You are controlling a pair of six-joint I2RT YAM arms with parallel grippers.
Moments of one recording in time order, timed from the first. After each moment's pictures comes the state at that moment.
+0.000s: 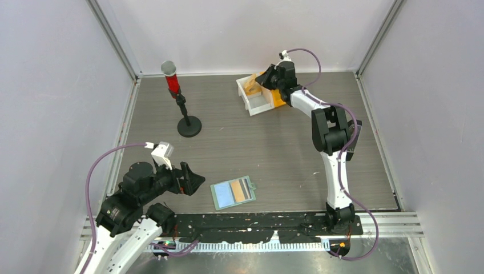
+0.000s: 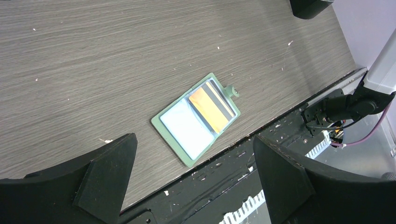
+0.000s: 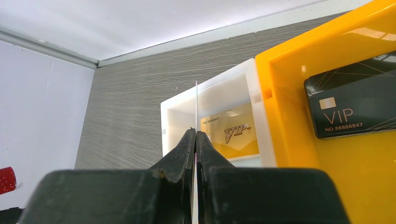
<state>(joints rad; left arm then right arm) -0.52 0.31 0.73 -0.87 0.16 -0.44 0.30 2.33 1.82 0.21 -0.24 0.69</state>
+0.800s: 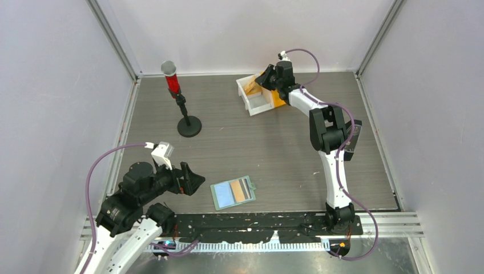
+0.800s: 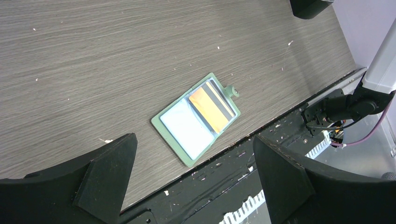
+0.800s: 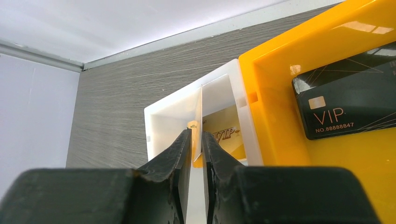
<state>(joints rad) -0.52 0.31 0.73 -0.87 0.16 -0.44 0.31 2.38 1.89 0.14 -0.20 0.69</state>
